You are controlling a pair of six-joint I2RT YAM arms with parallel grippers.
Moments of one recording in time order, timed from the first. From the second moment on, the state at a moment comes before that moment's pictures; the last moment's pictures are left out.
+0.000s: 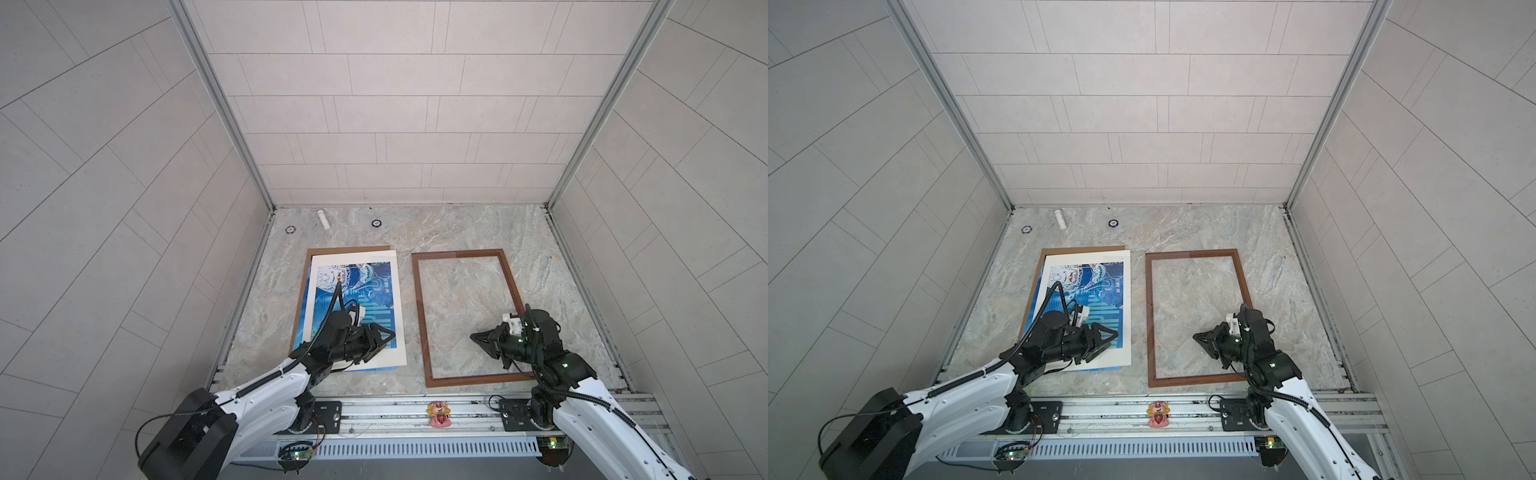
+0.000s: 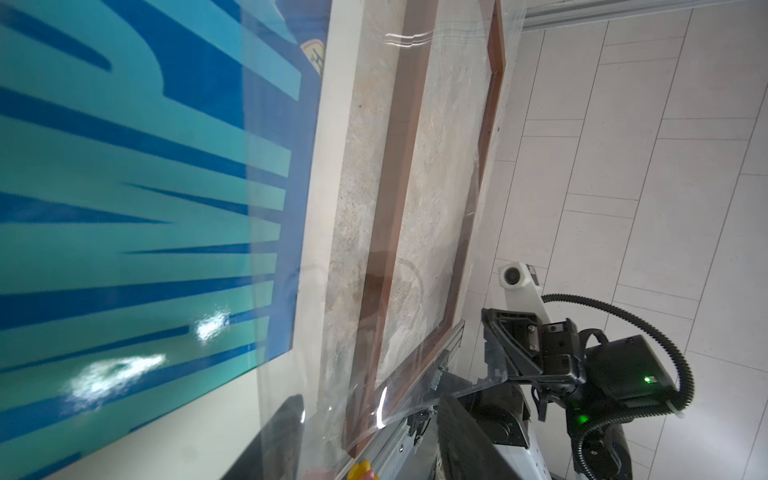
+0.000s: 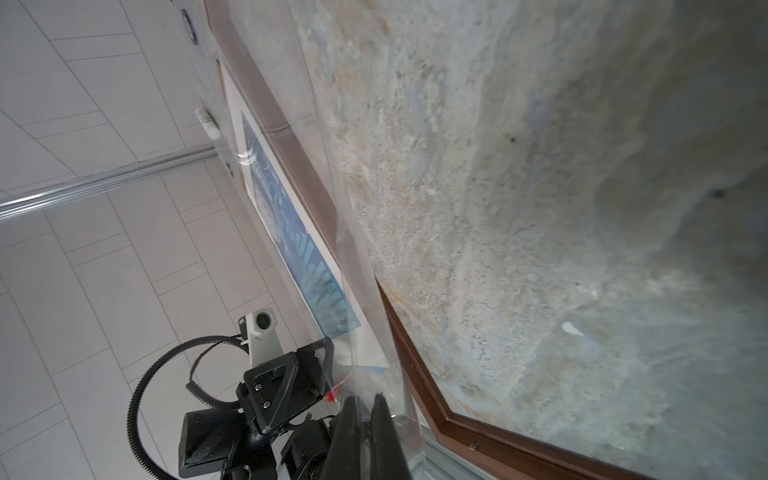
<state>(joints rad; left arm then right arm) -0.61 0.97 0.15 0.23 0.48 -1.22 0.27 0.54 0.21 -0.41 -0.58 1.35</state>
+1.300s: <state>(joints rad) -0.60 1.13 0.53 0.09 0.47 -1.10 -0.10 1.11 0.65 -0.72 0.08 0.39</state>
